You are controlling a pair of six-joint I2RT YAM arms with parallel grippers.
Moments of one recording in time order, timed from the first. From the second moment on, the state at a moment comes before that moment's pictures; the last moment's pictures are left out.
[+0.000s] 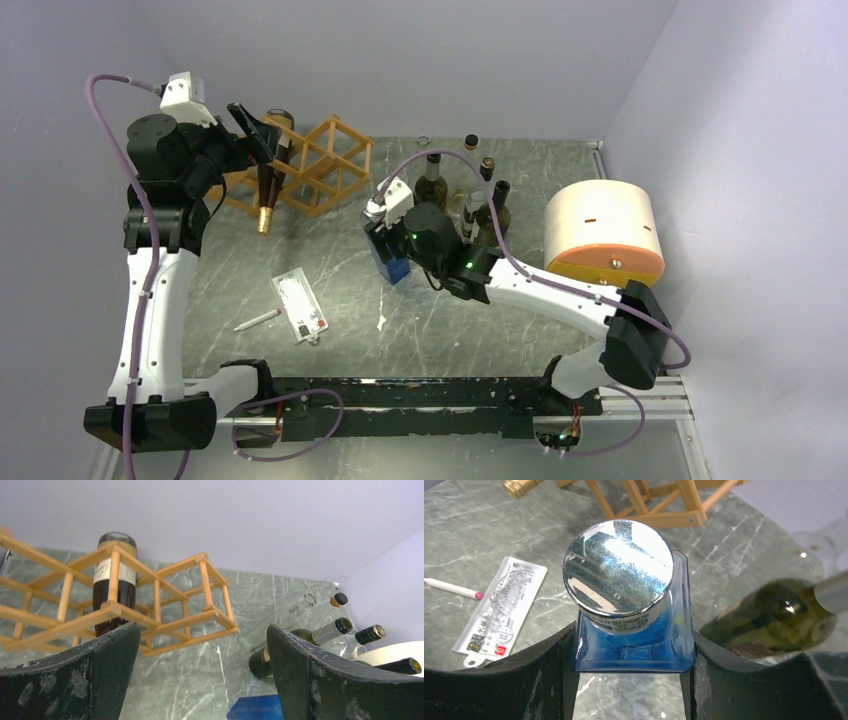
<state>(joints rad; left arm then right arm) 0.03 1.11 1.40 -0.42 0.23 -0.34 1.01 1.45 1.10 0.07 0.28 -0.04</state>
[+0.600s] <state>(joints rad) 0.02 1.04 1.07 -0.15 0.31 -0.29 0.94 1.28 1.05 -0.14 0.45 0.04</state>
